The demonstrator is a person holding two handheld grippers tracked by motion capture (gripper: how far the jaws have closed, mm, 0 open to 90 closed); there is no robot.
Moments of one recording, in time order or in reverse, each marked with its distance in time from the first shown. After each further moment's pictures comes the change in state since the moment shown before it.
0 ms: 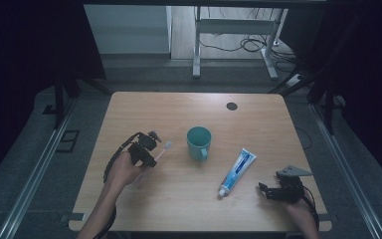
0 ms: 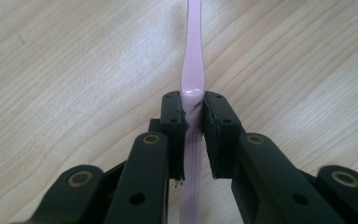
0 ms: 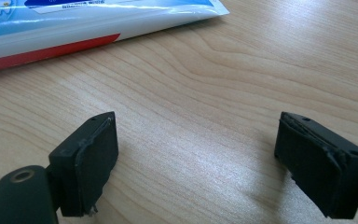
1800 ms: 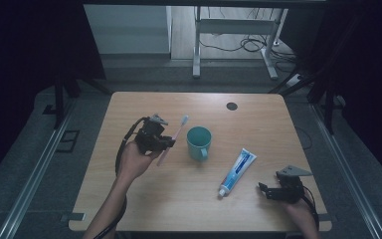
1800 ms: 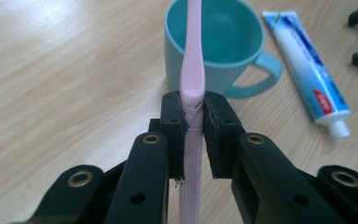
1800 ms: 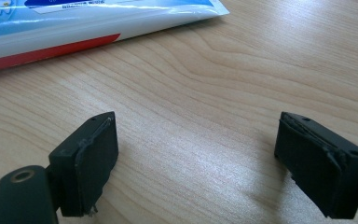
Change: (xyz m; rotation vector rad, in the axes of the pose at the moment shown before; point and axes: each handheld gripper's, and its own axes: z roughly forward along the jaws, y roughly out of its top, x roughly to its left) left arm -0.024 0.027 -0.054 -0.436 -0.090 0.081; right arm 0.000 0.000 0.000 0.000 0.000 0.002
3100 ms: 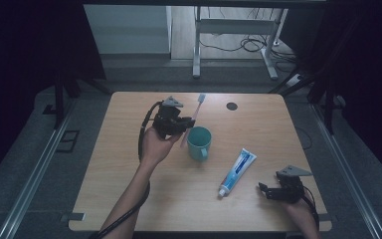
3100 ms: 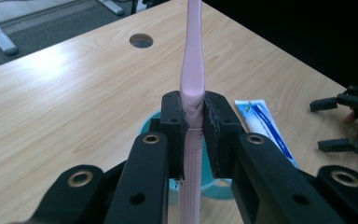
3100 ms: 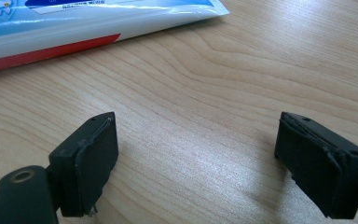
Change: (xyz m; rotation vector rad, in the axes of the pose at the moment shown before) left arm -0.014 0.056 0.017 -0.218 -0.042 -0.010; right arm 0.000 0.000 0.000 0.000 0.001 0.000
